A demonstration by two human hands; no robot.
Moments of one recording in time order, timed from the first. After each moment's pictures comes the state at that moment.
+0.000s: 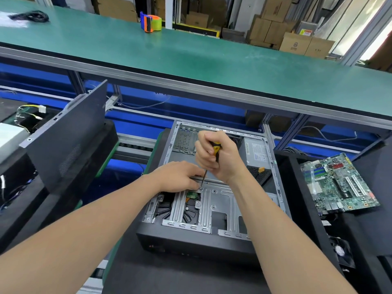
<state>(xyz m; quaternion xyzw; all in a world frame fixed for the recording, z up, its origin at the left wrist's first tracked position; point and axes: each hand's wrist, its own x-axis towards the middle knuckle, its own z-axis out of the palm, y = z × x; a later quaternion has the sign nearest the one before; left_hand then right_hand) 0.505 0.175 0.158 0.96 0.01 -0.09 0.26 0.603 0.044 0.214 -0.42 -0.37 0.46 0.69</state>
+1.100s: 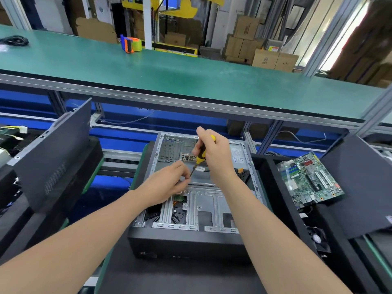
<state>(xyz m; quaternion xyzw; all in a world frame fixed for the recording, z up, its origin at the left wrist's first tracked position) 0.489 0.159 0.154 0.97 -0.03 0.11 0.23 0.589 0.018 0.237 -0.67 -0.29 0.12 0.68</state>
